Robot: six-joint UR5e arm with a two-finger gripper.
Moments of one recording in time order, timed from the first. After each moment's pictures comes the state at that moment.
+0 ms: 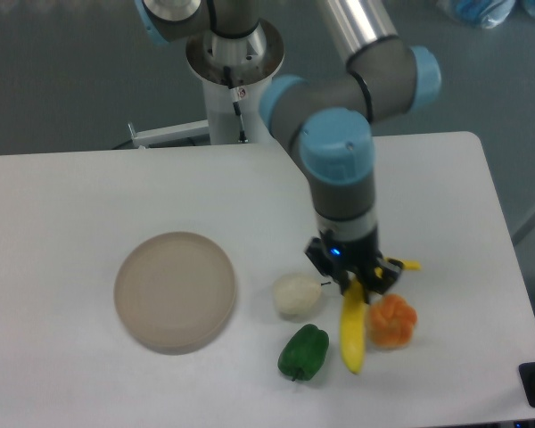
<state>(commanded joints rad) 2.18 -1.88 -1.49 -1.13 1.64 0.84</state>
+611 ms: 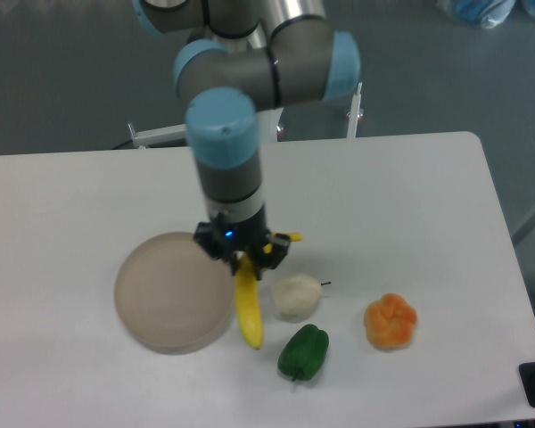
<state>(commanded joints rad) 1.96 -1.96 -1.55 -1.07 1.62 0.32</state>
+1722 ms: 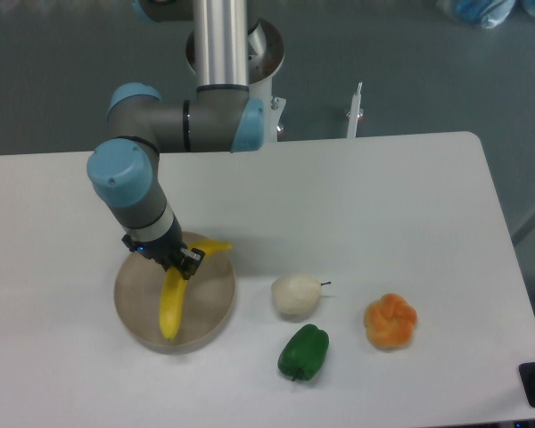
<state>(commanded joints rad) 1.82 -1.99 -1.77 -0.94 1.72 0.46</state>
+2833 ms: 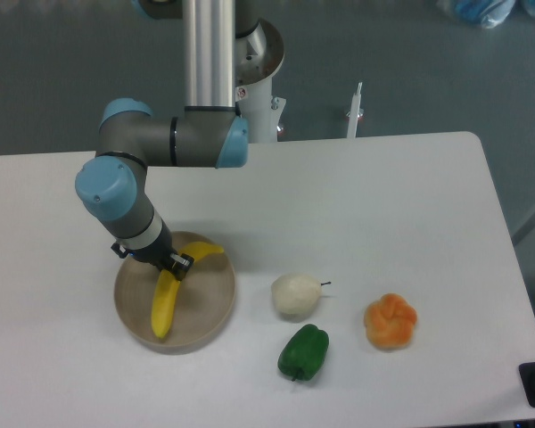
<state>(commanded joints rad) 1.79 -2.02 -1.79 -0.89 1.73 0.46</state>
